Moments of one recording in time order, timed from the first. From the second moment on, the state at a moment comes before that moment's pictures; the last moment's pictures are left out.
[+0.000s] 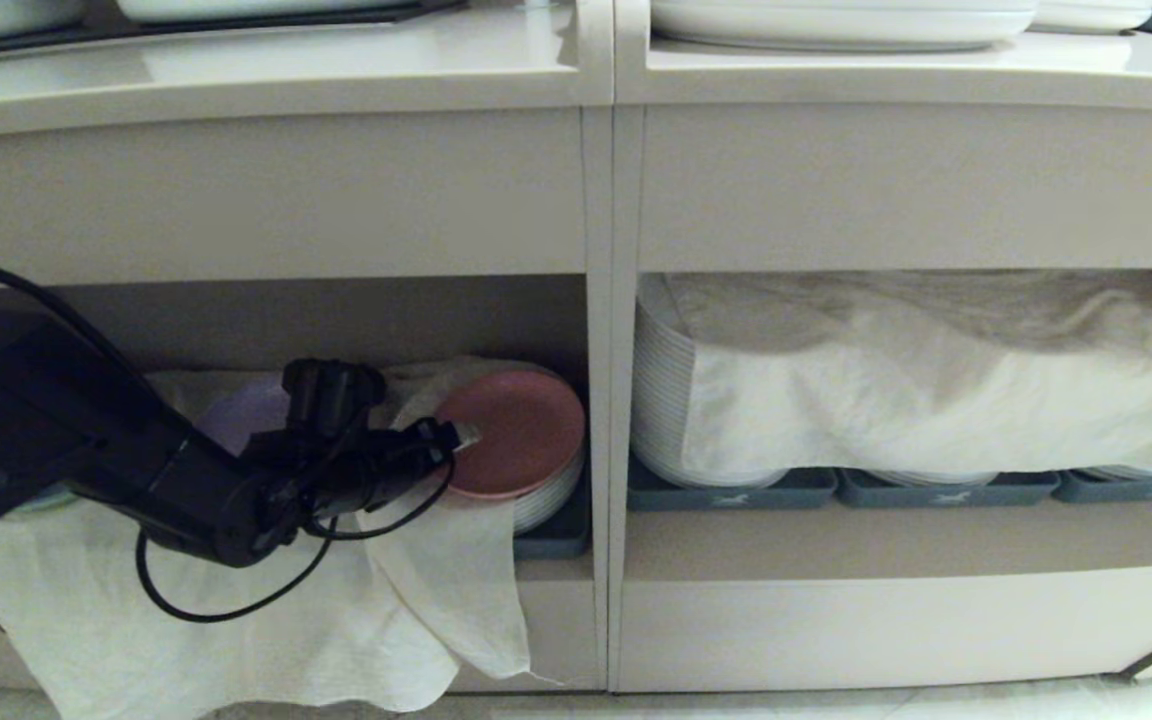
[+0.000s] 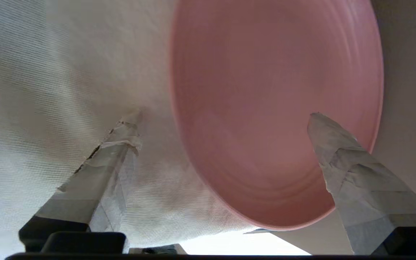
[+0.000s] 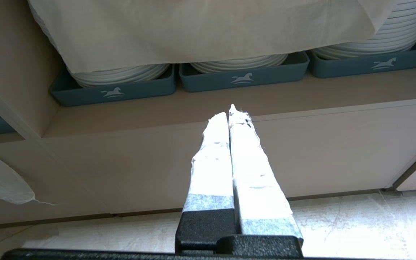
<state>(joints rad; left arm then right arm) -0.27 2.04 -0.84 -0.64 -0.09 -0.72 0.00 0.00 0.00 -0.01 -0.06 0.09</state>
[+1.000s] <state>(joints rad) -0.28 2.06 -0.86 -0.65 -0.09 -0.72 0.00 0.00 0.00 -0.01 -0.05 0.09</state>
